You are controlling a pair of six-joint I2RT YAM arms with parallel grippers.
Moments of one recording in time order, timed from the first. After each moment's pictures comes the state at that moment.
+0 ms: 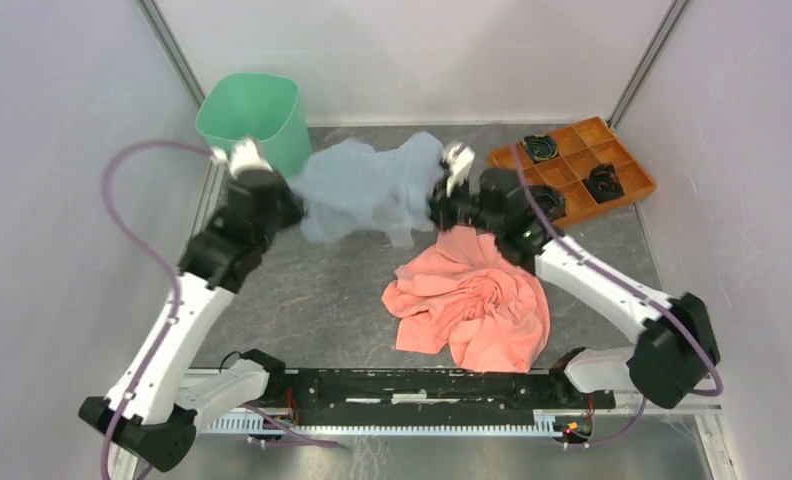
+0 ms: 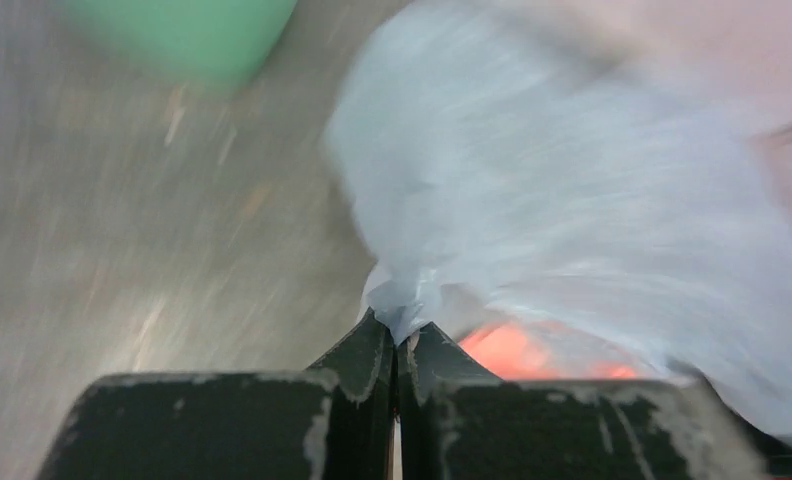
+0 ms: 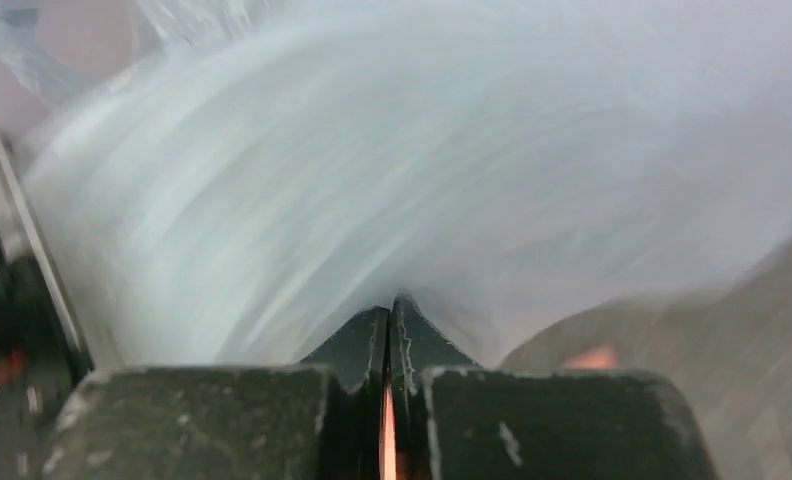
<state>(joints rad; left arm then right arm) -0.42 0.95 1.06 -0.75 -0.37 -0.66 0.63 1.34 0.88 0.10 -0.32 0.11</state>
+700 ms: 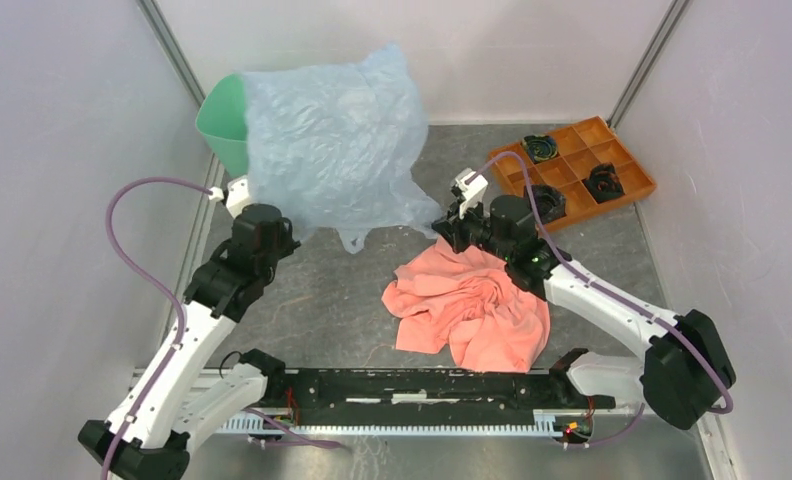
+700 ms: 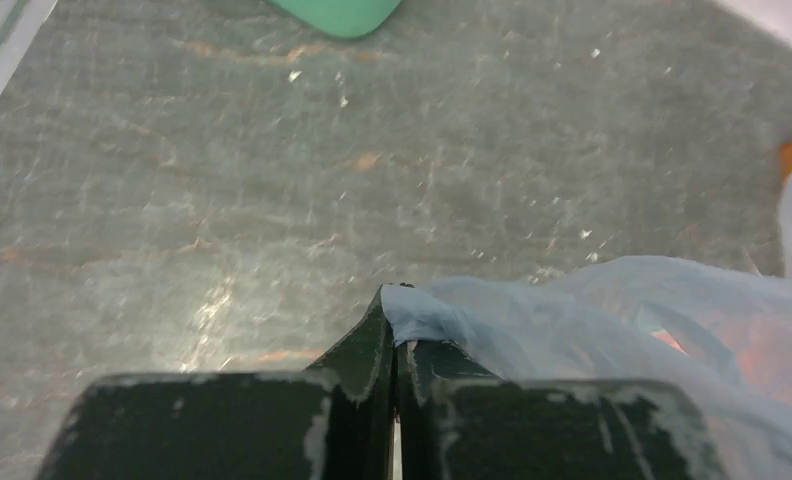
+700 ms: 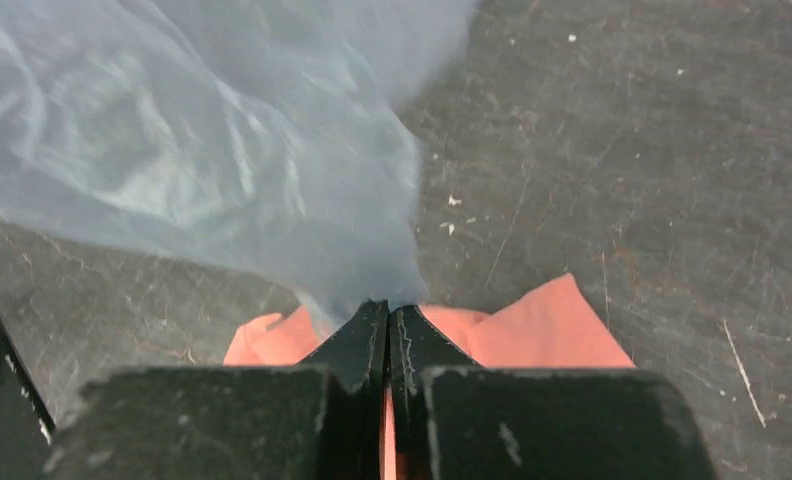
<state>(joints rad) -0.42 0.81 0.96 -0.64 -0.51 -0.63 0.63 1.20 0.75 0.22 -0.21 0.06</state>
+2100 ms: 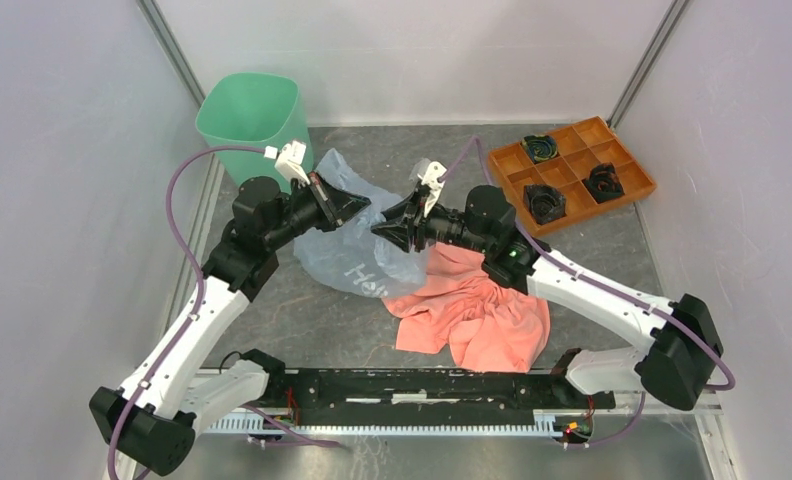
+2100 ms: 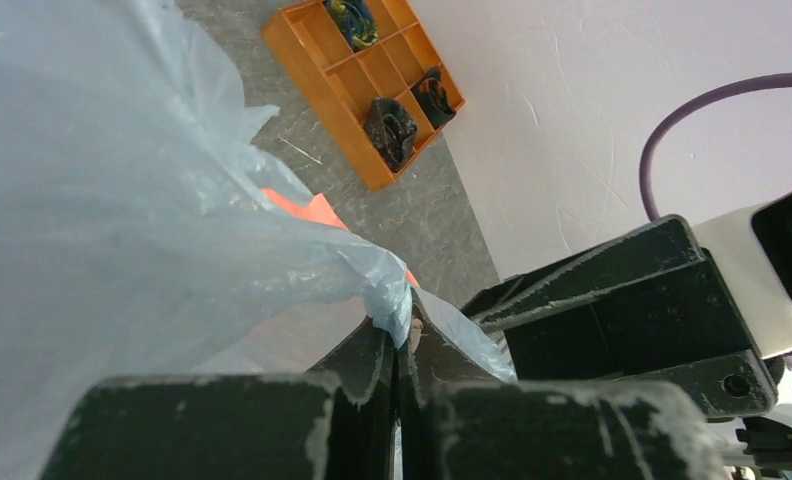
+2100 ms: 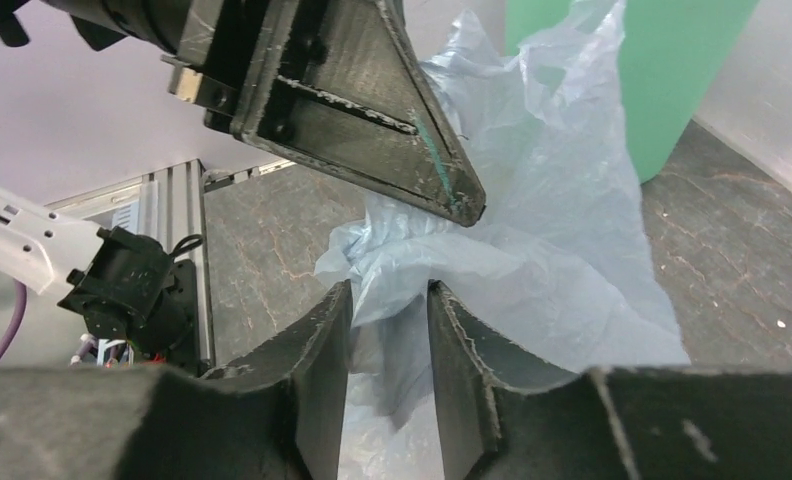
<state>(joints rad) -0.42 0.96 0.96 -0.18 0.34 -0.76 0.84 1.29 0.99 0.31 -0.40 0.08</state>
